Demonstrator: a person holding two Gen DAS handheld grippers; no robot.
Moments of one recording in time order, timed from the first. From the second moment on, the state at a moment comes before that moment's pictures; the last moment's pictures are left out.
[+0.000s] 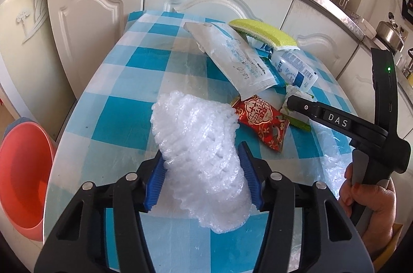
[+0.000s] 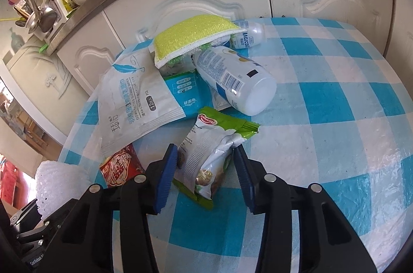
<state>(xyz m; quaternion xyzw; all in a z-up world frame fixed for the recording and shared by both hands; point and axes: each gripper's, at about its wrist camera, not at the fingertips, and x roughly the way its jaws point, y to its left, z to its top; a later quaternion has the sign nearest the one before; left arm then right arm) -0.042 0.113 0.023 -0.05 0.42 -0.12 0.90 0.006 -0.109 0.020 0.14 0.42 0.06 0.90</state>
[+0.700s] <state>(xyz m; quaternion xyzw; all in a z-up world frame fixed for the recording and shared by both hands) -0.048 0.124 0.028 -0.08 0.40 -0.14 0.90 -0.018 -0.136 0.025 0.21 0.39 0.07 0.89</state>
